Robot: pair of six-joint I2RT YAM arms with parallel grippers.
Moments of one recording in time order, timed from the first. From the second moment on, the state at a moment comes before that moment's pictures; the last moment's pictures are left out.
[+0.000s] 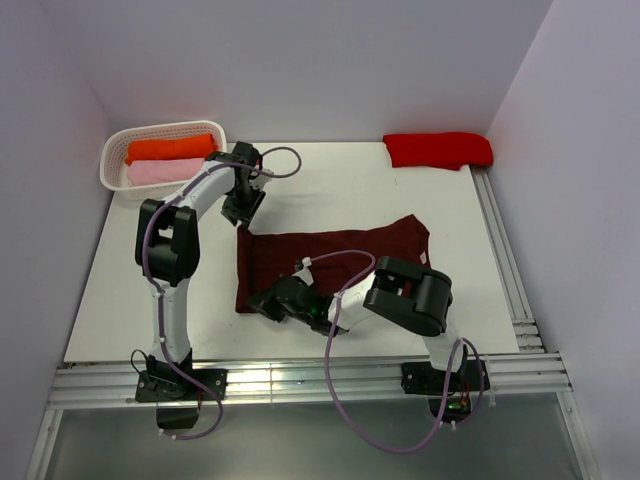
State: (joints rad) left arm -0.31 2.14 1.78 -0.99 -0.06 0.13; right arm 1.17 1.98 0.82 0.68 0.20 1.64
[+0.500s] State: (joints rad) left arm -0.31 2.10 1.82 -0.99 0.16 0.13; right arm 1.18 1.96 0.78 0.66 0.22 1.70
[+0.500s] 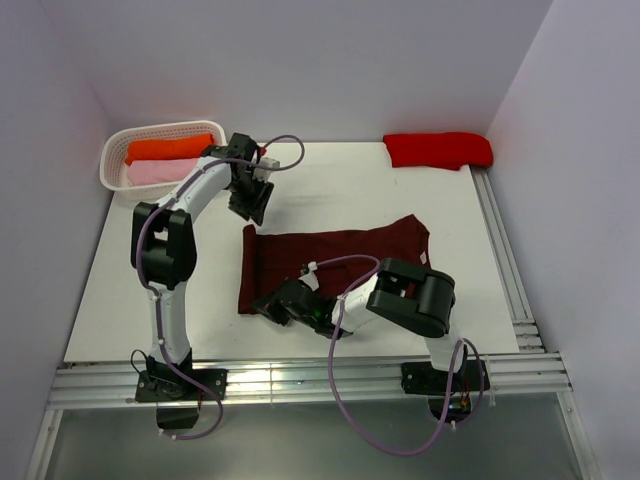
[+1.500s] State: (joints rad) left arm -0.16 1.99 1.56 -0.98 0.52 0.30; right arm 1.17 1.96 0.80 0.57 0.22 1.71
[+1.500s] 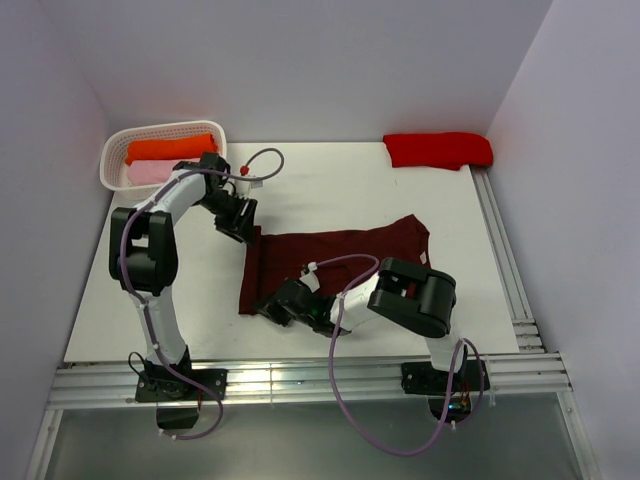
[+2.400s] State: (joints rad) left arm -0.16 2.07 1.52 -0.80 0.37 0.17; right arm 1.16 1.91 0.92 0.26 0.22 1.59
